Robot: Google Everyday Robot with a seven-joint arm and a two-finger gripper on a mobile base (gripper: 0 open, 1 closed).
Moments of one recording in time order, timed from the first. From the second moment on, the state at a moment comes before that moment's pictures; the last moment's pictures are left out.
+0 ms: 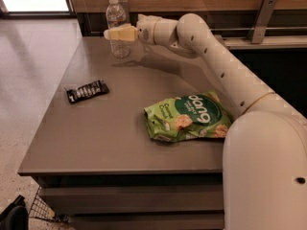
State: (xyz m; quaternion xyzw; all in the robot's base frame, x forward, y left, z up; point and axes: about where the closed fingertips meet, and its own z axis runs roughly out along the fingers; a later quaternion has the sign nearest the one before) arm 0.840 0.089 0.920 -0.33 0.64 0.36 0.59
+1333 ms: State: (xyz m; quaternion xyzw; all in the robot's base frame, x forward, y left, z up) arm 0.840 0.110 0.912 -0.33 0.64 0.37 0.58
